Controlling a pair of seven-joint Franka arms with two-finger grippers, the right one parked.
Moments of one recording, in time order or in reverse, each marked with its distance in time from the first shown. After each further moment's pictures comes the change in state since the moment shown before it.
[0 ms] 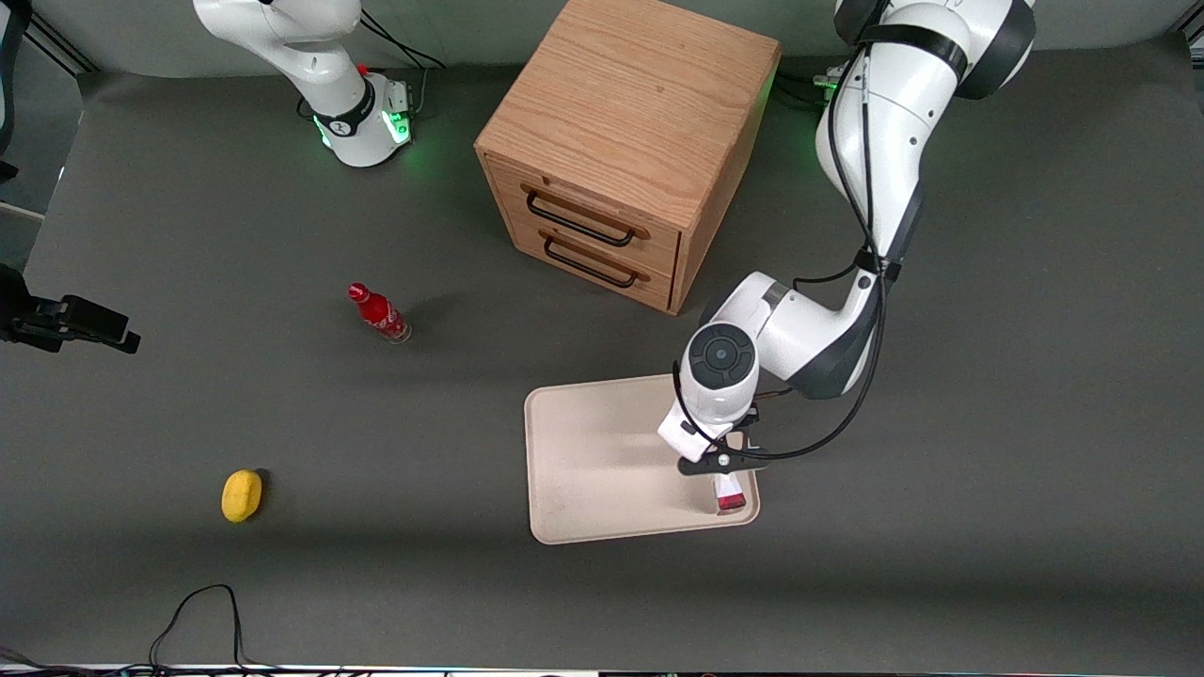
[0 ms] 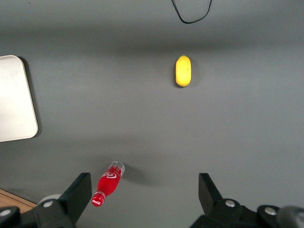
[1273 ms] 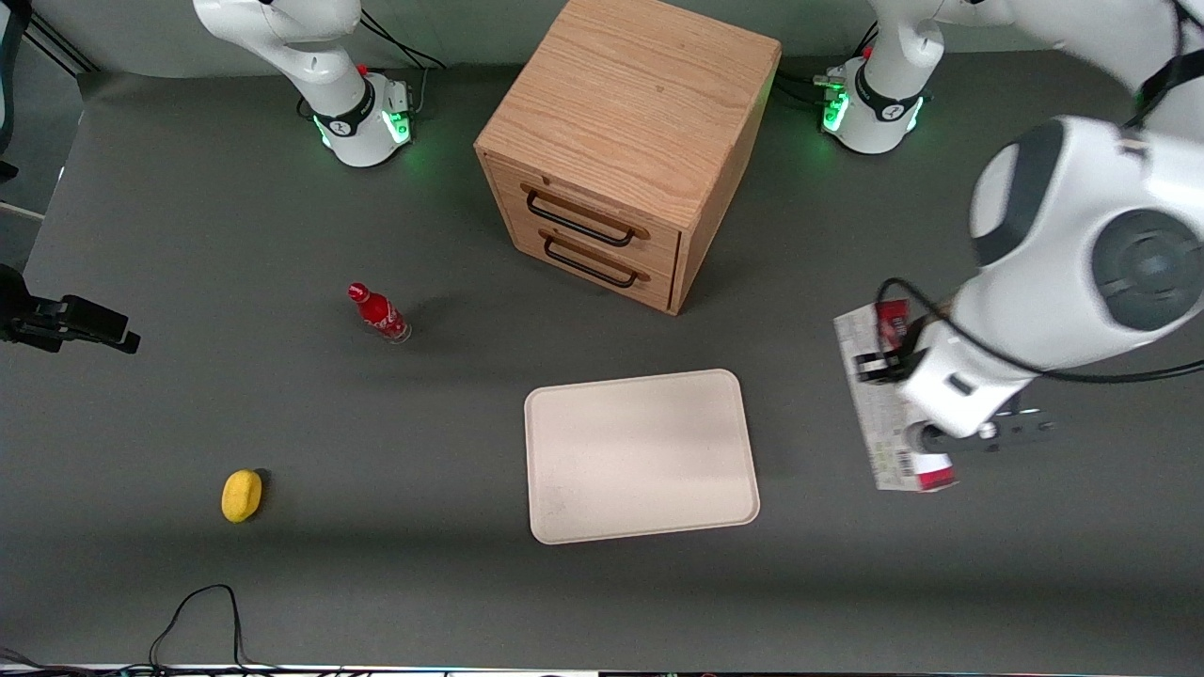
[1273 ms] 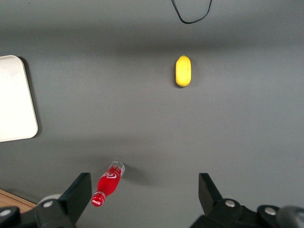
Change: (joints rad) arm 0.123 -0.268 0.140 0.271 -0.270 -0.590 0.272
